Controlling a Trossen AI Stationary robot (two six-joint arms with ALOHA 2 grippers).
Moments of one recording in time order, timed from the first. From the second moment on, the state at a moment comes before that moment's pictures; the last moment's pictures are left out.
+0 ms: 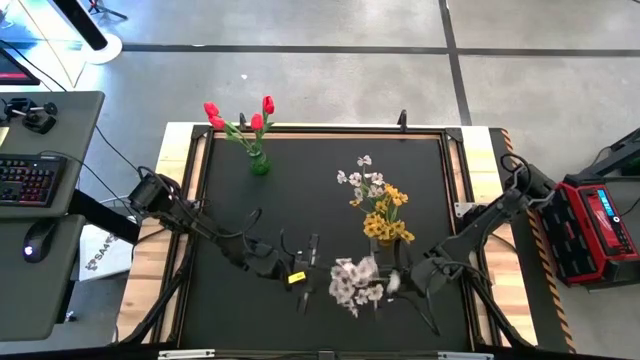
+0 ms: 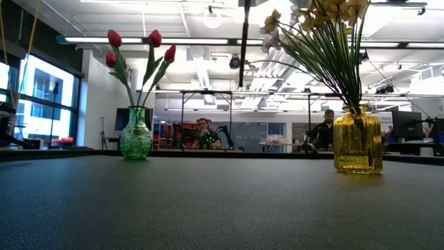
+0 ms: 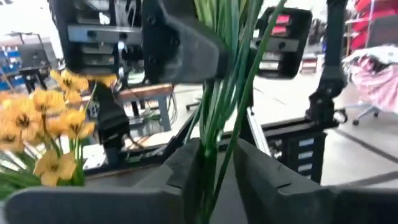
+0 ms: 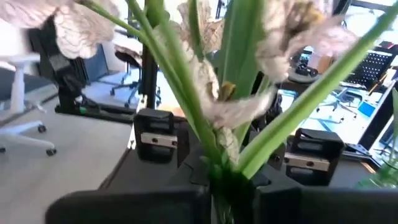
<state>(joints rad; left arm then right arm) -0.47 1.79 0.97 0.85 -0.33 0.13 0.68 1.53 1.03 0.40 0.61 -0.09</state>
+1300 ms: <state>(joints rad) -0.52 1.71 0.97 0.32 -0.74 -0.10 0.98 1.21 1.03 -1.04 1.49 1.12</state>
